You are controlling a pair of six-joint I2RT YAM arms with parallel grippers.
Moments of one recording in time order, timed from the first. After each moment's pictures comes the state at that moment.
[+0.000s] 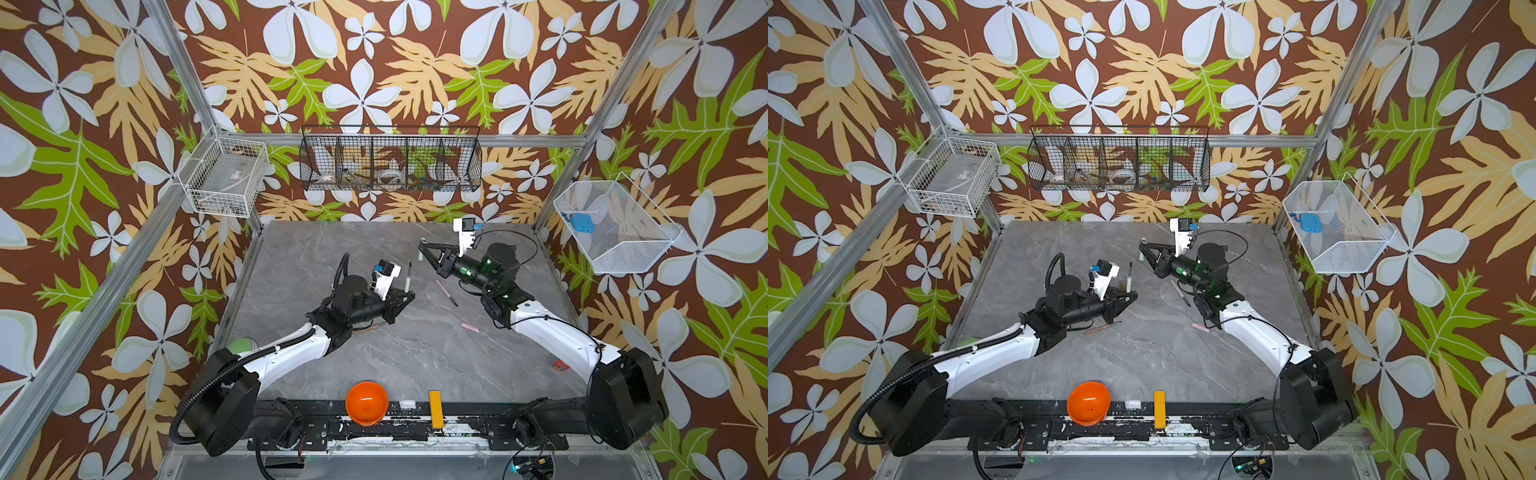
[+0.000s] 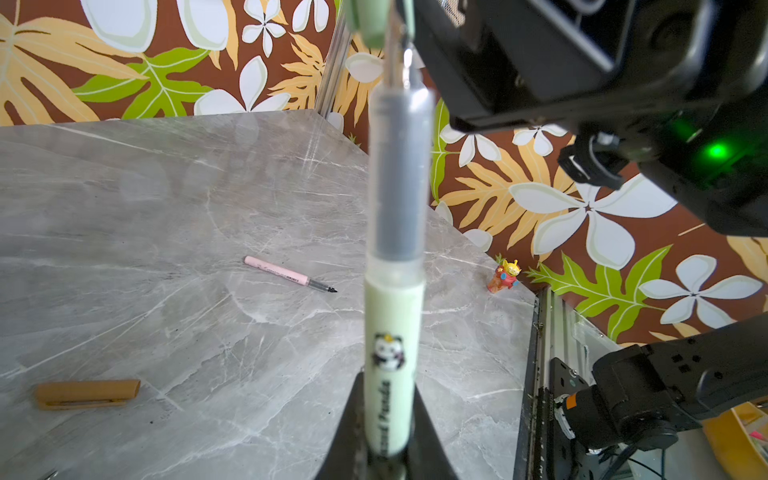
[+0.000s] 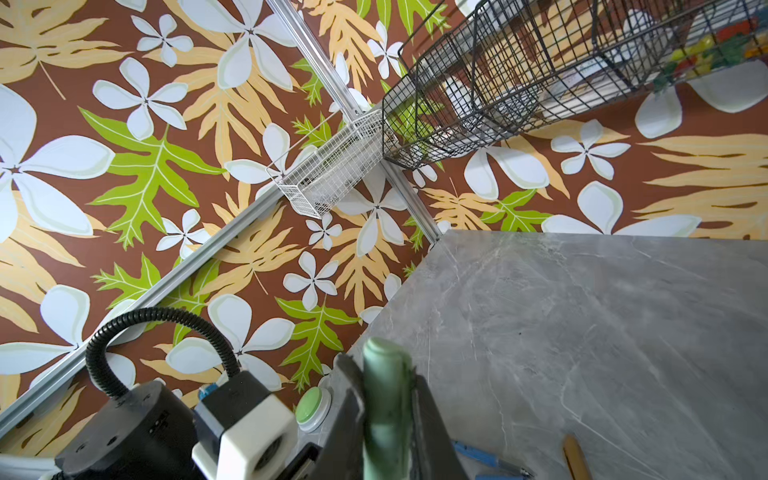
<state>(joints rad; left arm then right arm) -0.68 1.35 0.74 0.36 0.39 -0.32 0.43 1.39 0.96 0.49 -0.53 0.64</state>
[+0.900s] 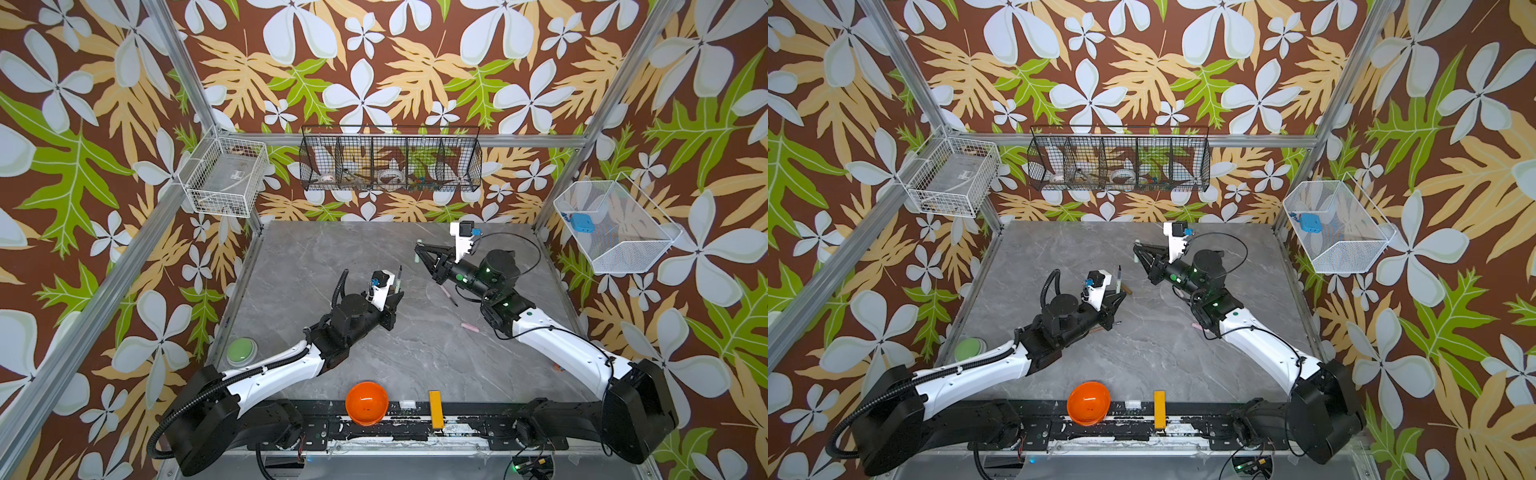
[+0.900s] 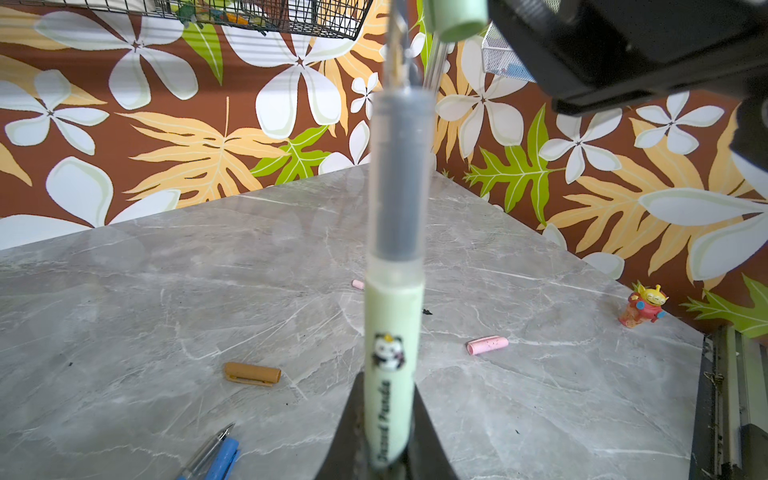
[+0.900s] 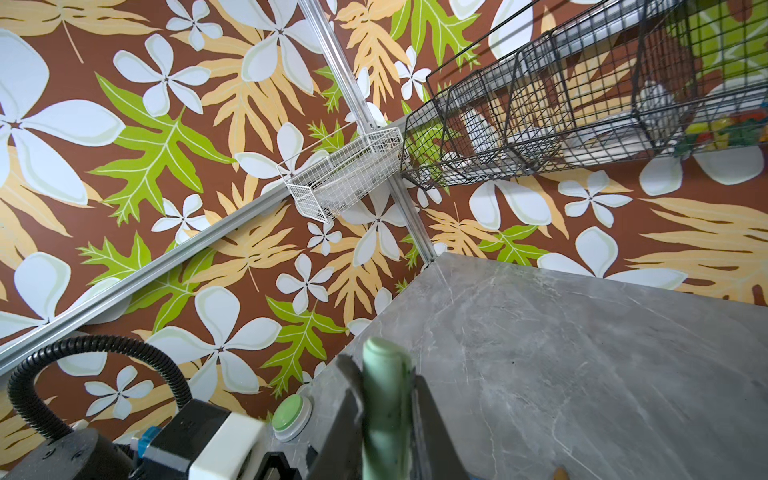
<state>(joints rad) -0.78 1.22 0.63 0.41 -0.05 -0.17 0.53 1.33 0.94 0.49 -0.42 0.51</state>
